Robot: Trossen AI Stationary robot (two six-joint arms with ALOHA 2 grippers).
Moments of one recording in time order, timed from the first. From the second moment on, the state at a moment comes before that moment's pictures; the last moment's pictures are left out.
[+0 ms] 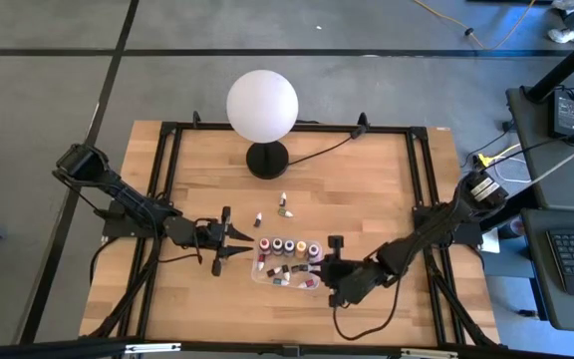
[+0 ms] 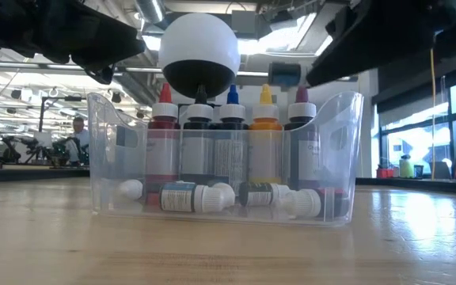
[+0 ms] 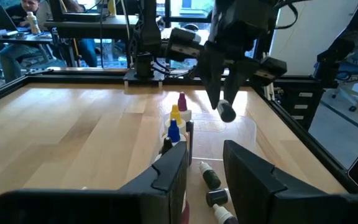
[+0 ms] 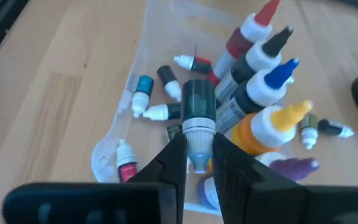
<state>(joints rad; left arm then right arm) -0.49 1.27 0.27 0.89 -0.44 -0.12 0.62 1.69 0.99 -0.11 0.60 0.25</state>
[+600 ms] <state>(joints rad) -0.49 1.27 0.27 0.89 -0.44 -0.12 0.62 1.72 0.99 -0.15 0.50 0.33</state>
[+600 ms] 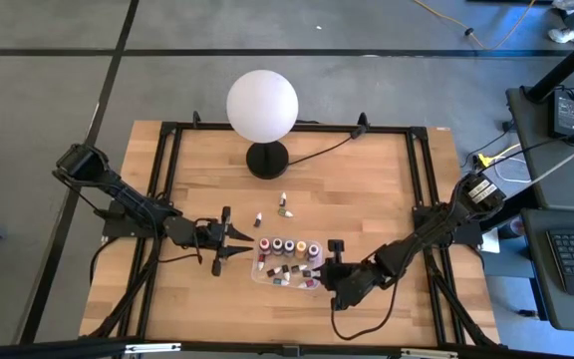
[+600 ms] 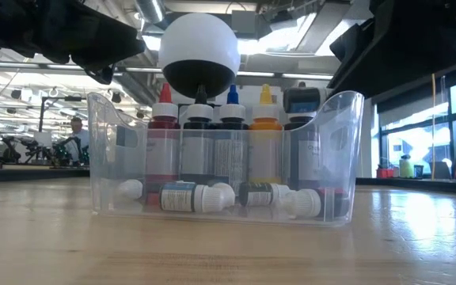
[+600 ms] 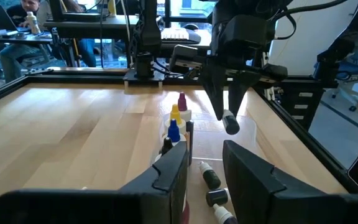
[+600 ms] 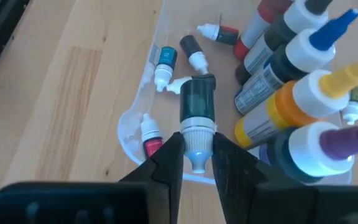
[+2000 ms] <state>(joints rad) -0.49 1.27 0.27 0.88 -0.44 -0.14 0.59 2.18 1.87 -1.03 0.53 -0.40</state>
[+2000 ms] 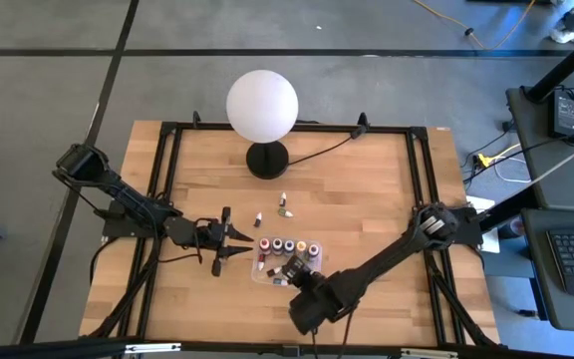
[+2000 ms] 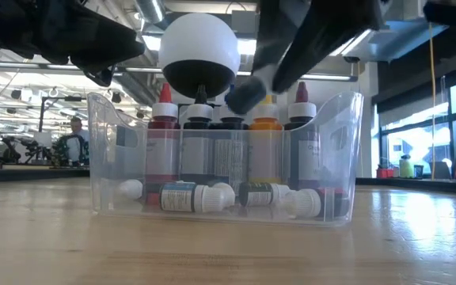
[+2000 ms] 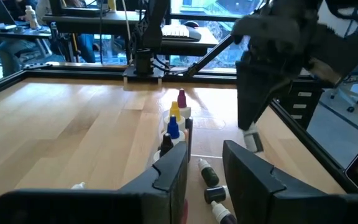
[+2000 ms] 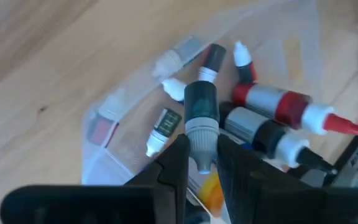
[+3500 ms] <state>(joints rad) -0.49 1.27 0.27 0.86 -0.42 -0.14 0.59 2.25 1.90 -1.03 0.48 -0.37</state>
